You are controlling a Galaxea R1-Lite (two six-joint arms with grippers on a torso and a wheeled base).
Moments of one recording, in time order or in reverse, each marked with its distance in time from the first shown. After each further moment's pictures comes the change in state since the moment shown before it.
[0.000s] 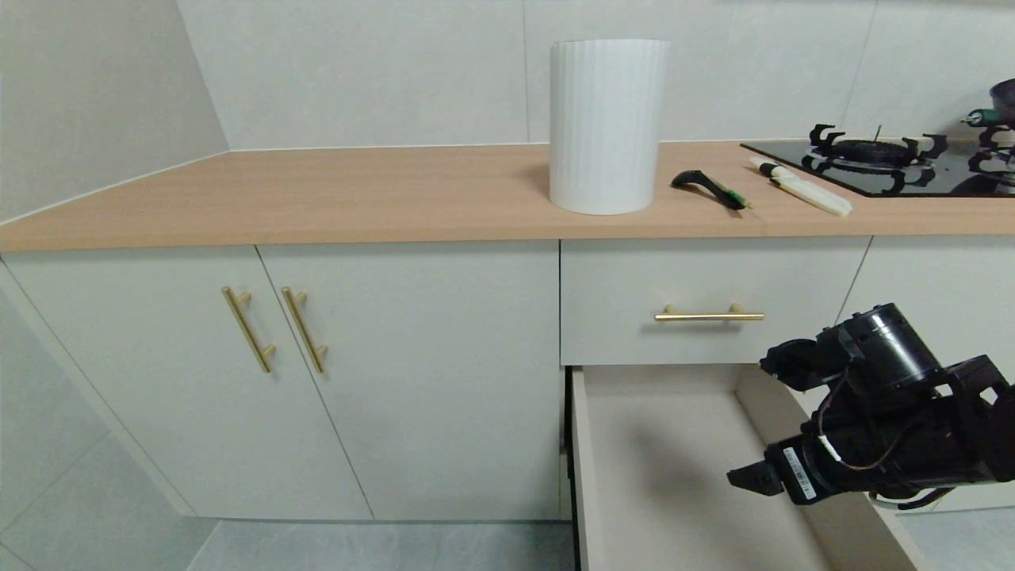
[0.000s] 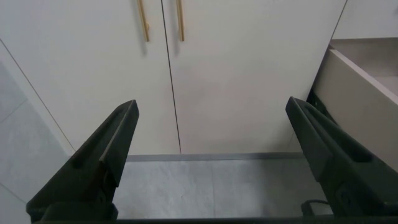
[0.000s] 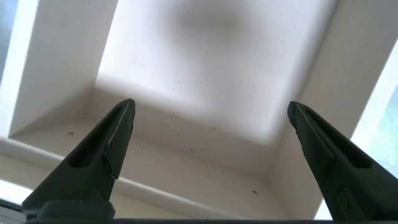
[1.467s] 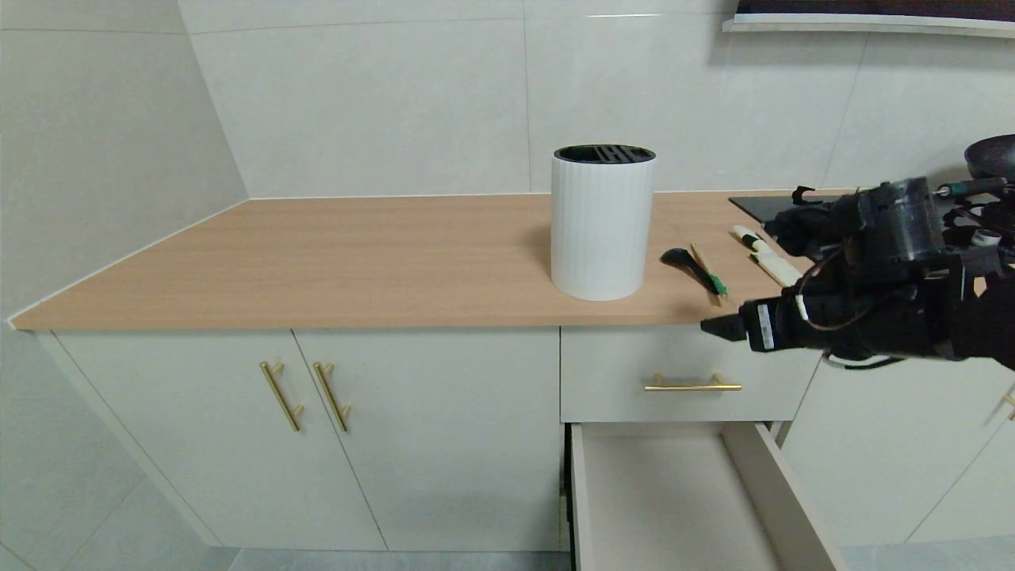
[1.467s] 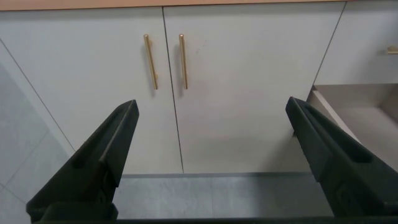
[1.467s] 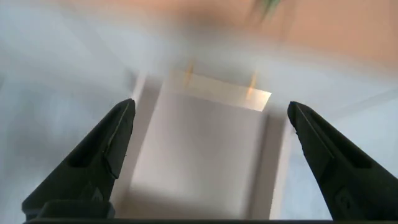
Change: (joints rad) left arm 0.000 0.000 0.000 0.000 0.000 0.000; right arm -0.054 0.059 -0.339 -0.139 -0.082 -0.005
